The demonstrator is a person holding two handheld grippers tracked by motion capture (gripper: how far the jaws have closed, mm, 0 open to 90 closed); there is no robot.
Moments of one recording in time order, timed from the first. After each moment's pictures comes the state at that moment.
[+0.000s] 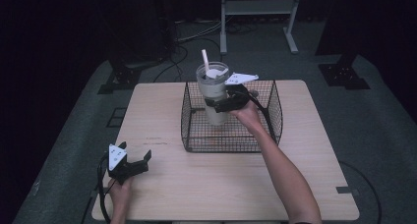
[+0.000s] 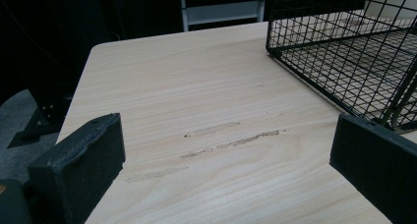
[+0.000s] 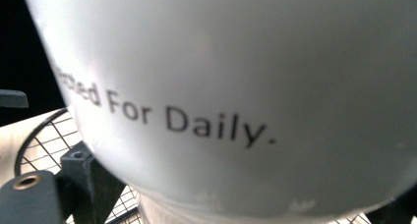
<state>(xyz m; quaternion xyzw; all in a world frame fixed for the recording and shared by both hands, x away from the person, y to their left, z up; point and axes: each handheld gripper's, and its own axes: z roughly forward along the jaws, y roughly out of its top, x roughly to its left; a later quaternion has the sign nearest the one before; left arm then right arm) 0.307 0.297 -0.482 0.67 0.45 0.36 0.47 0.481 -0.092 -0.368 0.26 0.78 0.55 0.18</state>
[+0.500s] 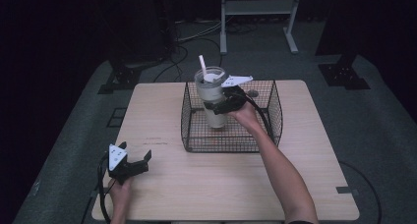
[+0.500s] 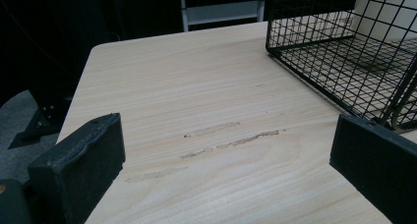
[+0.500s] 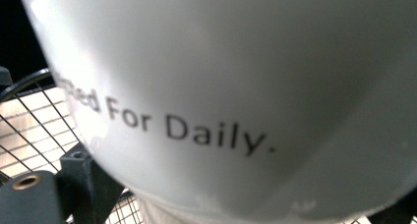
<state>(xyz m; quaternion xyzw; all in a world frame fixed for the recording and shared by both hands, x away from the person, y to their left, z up) 0.306 0.296 -0.482 0.67 0.45 0.36 0.46 0.494 -0.086 -0.386 0.26 0.80 0.52 0.16</state>
